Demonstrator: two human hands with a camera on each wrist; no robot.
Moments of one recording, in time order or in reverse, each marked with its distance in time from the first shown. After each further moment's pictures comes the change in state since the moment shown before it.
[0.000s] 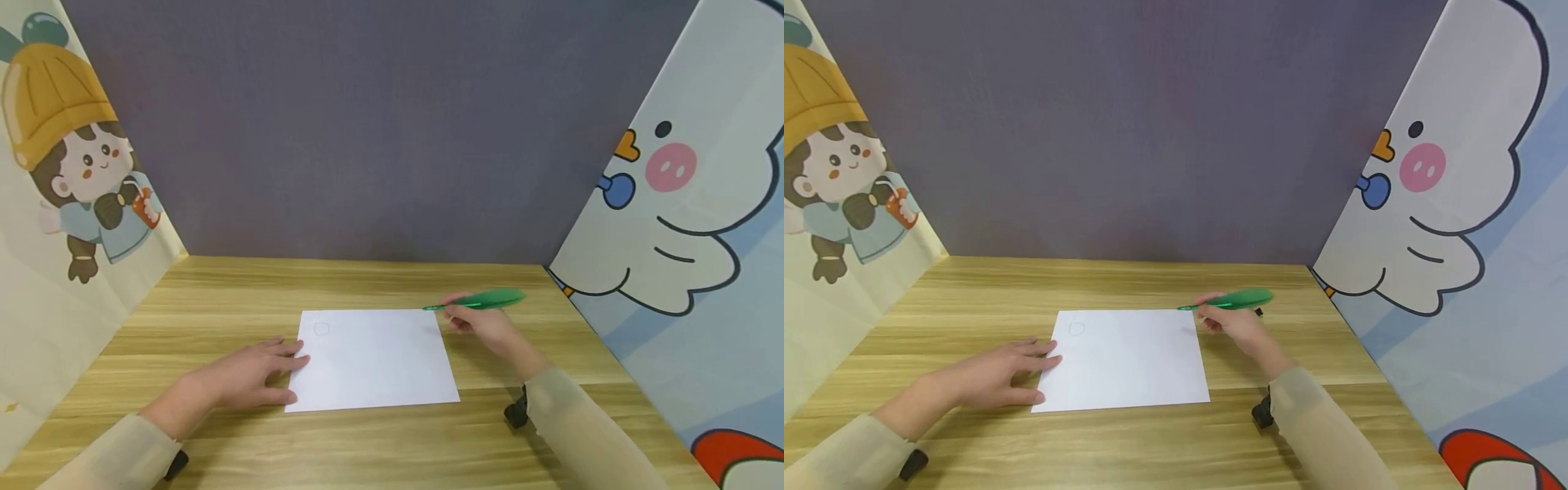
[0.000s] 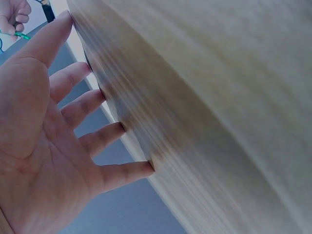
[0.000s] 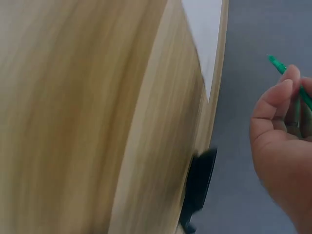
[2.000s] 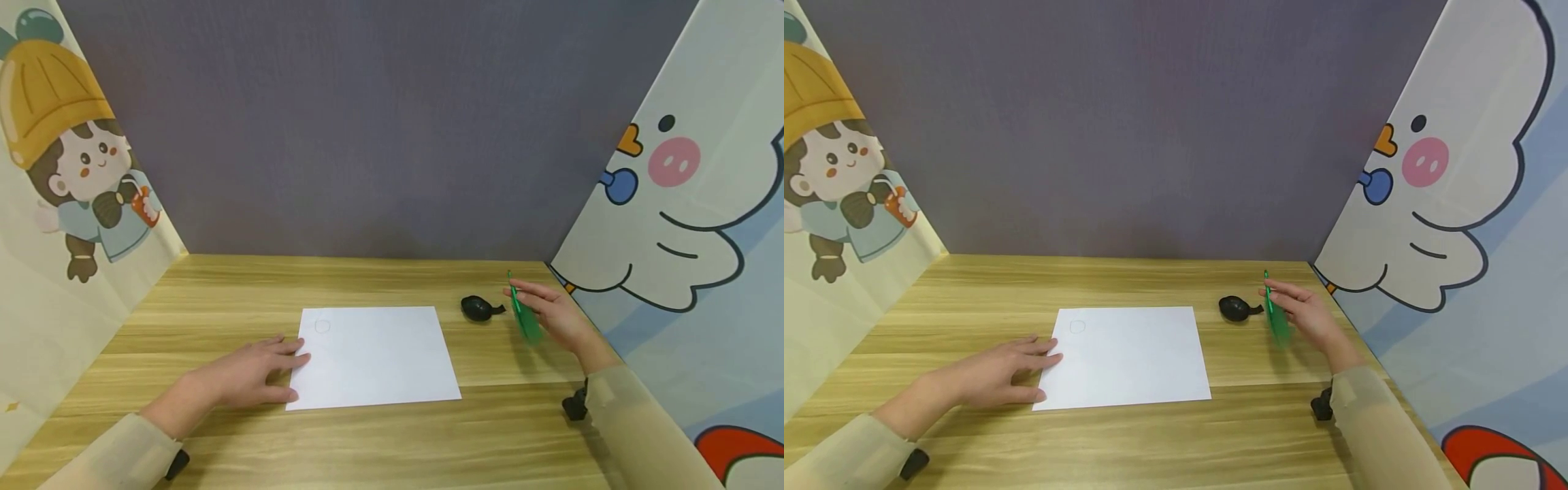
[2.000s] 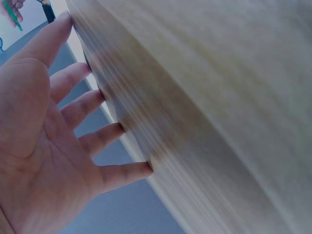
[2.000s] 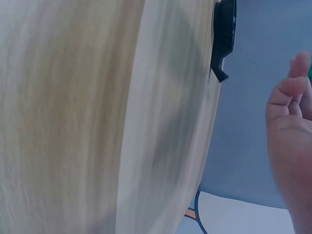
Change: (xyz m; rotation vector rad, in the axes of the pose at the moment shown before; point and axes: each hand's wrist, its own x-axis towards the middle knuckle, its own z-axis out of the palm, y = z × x) left_hand 0.001 -0.001 -0.001 -0.045 -0.032 -0.045; right_hand -0.042 0.023 -0.124 -0.116 0.077 -0.062
